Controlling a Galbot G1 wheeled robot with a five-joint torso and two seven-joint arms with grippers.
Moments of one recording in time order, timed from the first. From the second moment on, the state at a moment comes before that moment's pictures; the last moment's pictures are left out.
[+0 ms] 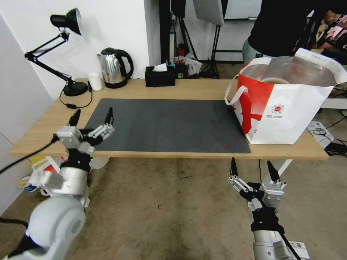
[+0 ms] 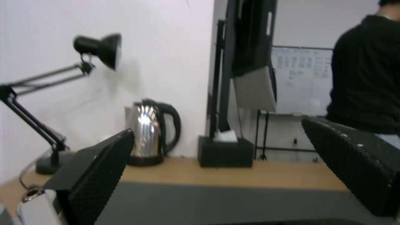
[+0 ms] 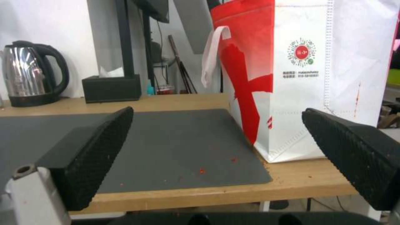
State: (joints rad) left arm 1.55 -1.16 -0.56 -2.35 -0.48 -0.06 -0.19; right arm -1.75 0.89 0.12 2.37 0.09 0.23 0.84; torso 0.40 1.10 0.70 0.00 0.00
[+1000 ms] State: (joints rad) left arm 1.77 -1.24 -0.49 -2.33 -0.34 -0.07 -0.14; right arm -1.75 0.89 0.12 2.37 0.09 0.23 0.84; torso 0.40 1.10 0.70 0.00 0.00
